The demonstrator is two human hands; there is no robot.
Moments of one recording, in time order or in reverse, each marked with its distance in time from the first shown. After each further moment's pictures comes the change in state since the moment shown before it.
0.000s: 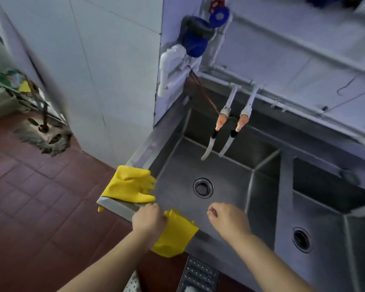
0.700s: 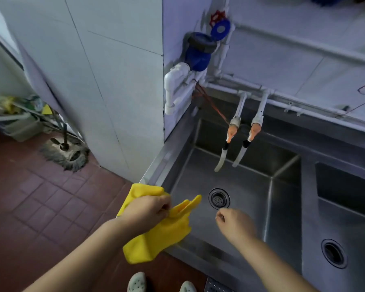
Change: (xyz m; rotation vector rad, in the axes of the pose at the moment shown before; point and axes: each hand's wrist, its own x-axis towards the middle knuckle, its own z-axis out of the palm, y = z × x) left_hand 0.020 -0.028 -0.114 0.060 -0.023 0.547; right_hand 0.039 -0.013 0.004 0.082 -0.023 0.032
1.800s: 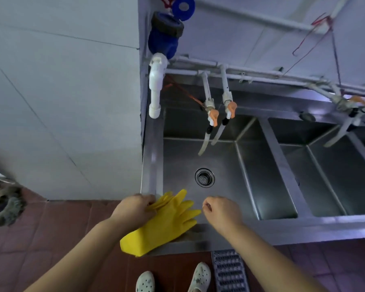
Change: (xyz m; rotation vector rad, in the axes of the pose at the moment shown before) left_hand 0.062 -0.142 -0.027 0.107 -0.191 0.210; right_hand 0.008 -0.136 0.029 0.037 0.157 0.355
